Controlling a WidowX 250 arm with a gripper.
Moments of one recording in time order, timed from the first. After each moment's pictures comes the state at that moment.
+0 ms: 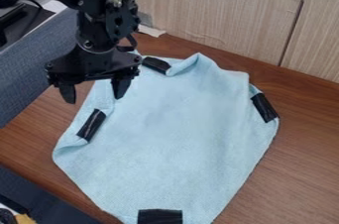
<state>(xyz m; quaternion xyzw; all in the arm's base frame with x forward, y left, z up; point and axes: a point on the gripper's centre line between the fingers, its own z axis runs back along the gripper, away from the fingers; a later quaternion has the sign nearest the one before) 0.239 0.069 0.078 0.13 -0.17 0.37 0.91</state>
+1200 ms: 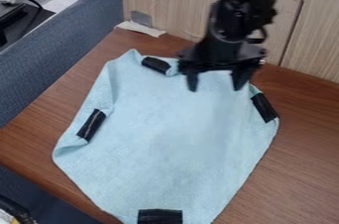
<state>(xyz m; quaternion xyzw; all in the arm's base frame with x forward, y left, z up) 0.330 -0.063 0.071 0.04 -0.18 0.26 0.95</state>
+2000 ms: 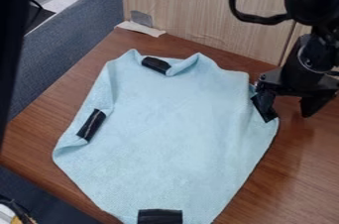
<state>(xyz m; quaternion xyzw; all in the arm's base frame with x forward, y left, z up) 0.378 -0.147 0.019 0.04 -0.15 0.19 0.97</state>
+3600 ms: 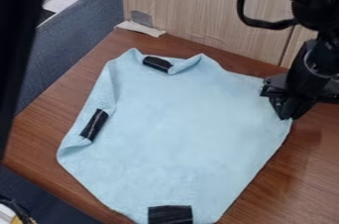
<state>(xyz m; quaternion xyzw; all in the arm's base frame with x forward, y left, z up) 0.377 -0.158 0.023 0.03 -0.15 0.18 0.97</state>
